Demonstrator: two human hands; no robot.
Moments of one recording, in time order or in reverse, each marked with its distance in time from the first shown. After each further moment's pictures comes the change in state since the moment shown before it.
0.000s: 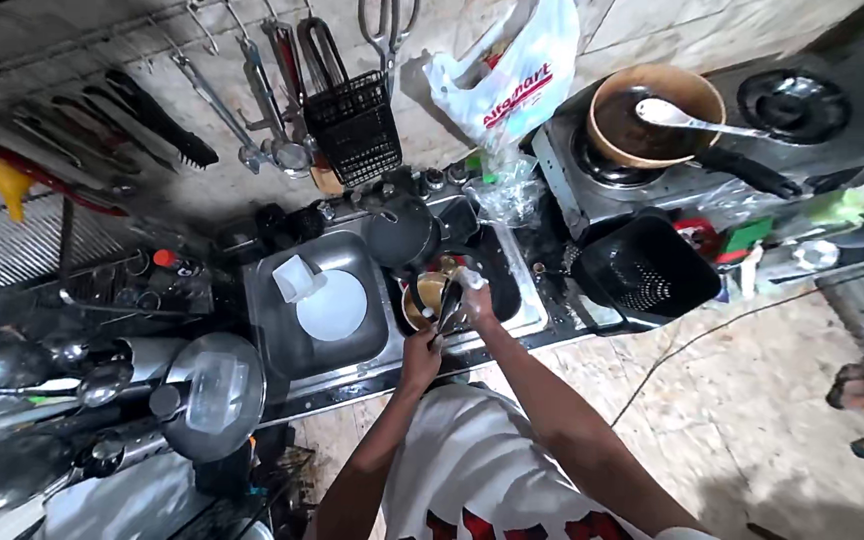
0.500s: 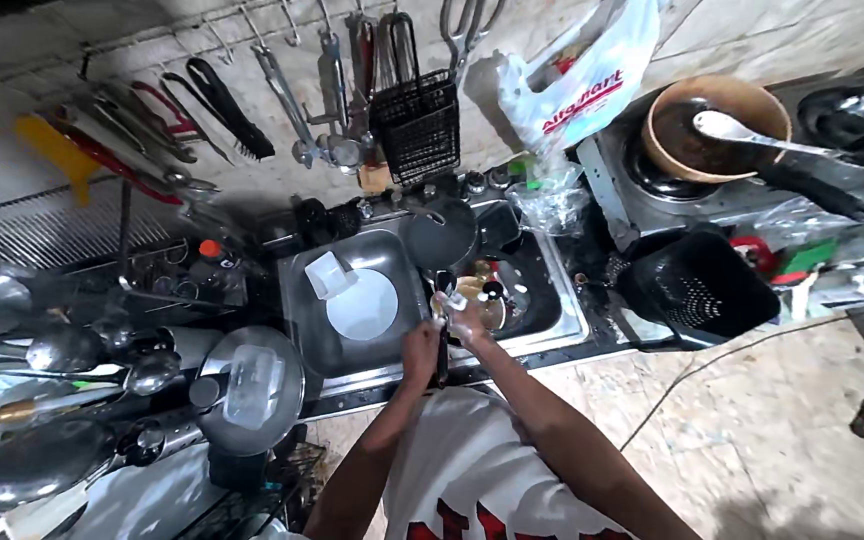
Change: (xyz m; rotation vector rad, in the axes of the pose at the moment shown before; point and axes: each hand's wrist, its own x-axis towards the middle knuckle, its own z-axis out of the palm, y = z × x) left_hand 0.017 -0.036 -0.088 0.021 0.145 -0.177; right_hand -0.058 -0.012 0.110 -0.122 -0.271 0.049
